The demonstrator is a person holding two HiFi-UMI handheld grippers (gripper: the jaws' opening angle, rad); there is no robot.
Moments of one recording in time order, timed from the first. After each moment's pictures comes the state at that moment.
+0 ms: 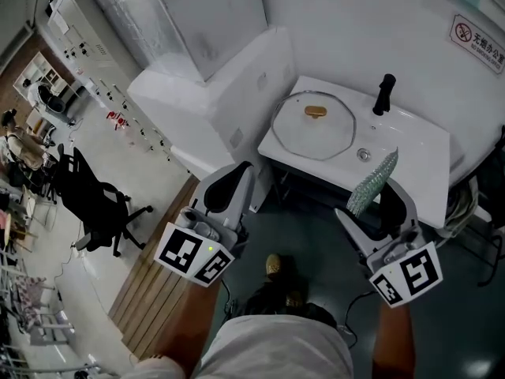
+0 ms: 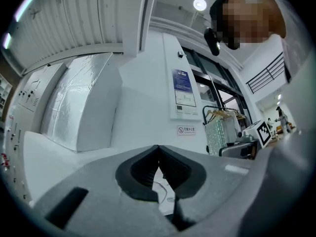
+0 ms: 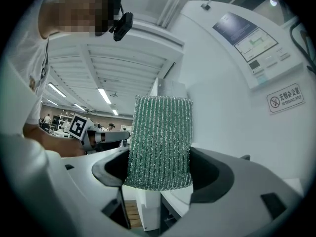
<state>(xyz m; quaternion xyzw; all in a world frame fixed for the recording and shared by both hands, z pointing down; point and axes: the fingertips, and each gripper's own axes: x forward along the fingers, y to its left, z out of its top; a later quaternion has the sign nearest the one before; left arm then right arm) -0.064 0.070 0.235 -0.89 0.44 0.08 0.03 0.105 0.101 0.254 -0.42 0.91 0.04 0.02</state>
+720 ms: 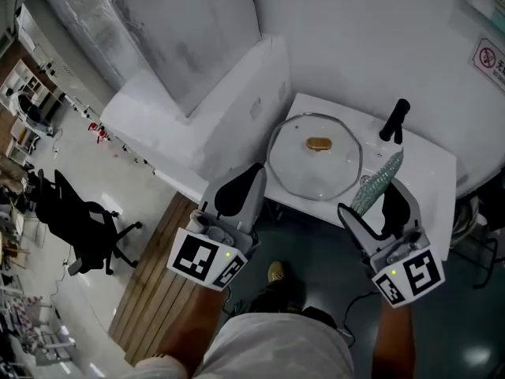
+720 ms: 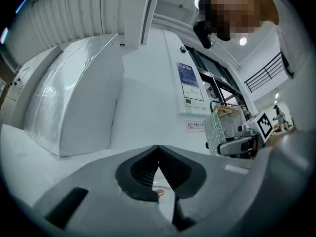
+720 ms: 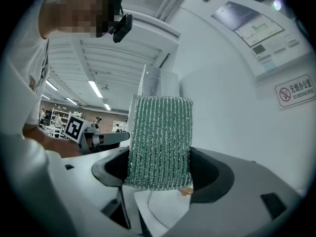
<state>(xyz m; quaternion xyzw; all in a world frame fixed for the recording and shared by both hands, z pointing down) -0.064 -0.084 0.249 -0.90 0.43 0.08 0.04 0.091 -0.048 0.258 -0.45 0.89 0.04 -0.01</state>
